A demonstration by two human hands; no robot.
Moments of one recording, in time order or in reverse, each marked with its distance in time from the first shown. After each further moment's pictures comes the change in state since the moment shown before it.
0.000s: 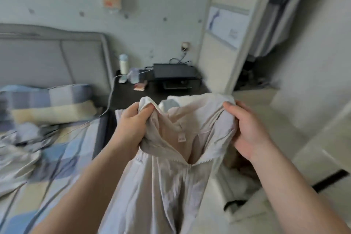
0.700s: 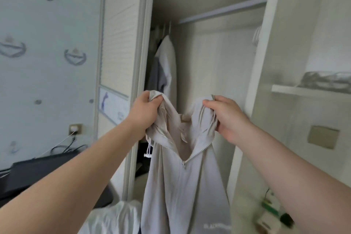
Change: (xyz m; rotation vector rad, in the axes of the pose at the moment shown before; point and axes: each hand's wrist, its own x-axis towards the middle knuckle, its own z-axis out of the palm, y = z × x) left_hand 0.185 0.160 0.478 0.027 -0.459 0.417; right_hand 0.166 -0.325 -0.231 -0.368 0.373 -0.468
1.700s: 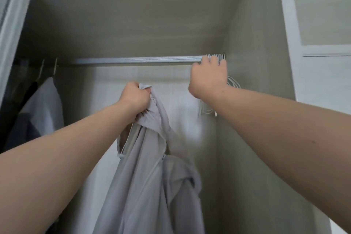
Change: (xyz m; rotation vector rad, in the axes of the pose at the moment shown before) left_hand 0.338 0.097 0.205 -0.143 -0.384 0.365; right_hand 0.245 -0.191 -0.040 -2.140 1.145 -0.182
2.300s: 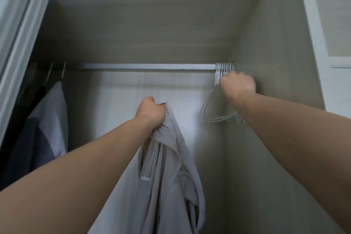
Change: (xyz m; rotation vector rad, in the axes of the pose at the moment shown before) left_hand 0.003 -0.018 0.011 -0.028 -0.097 -0.049; right_hand 0.033 0.041 0.036 -0.215 -0.056 -0.016
